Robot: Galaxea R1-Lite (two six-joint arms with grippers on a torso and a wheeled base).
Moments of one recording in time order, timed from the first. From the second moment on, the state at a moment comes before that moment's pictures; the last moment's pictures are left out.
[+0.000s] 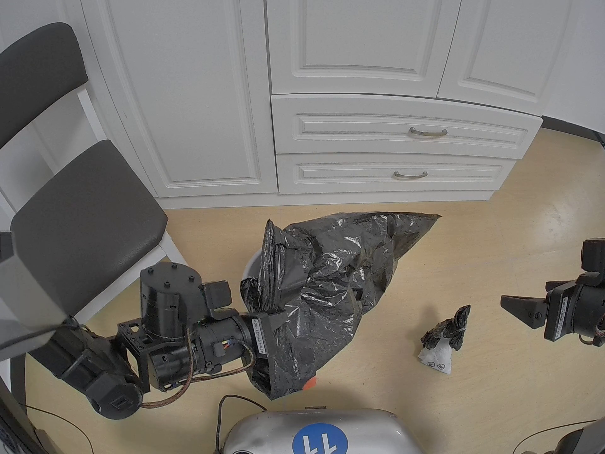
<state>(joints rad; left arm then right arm) -0.66 1.87 -0.50 -1.00 -0.11 -0.54 0.66 1.09 -0.74 0.19 -0.42 0.34</state>
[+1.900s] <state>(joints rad) -0.67 1.57 -1.10 -0.01 -0.08 -0.50 0.38 1.60 -1.16 -0.12 -0.11 0.47</state>
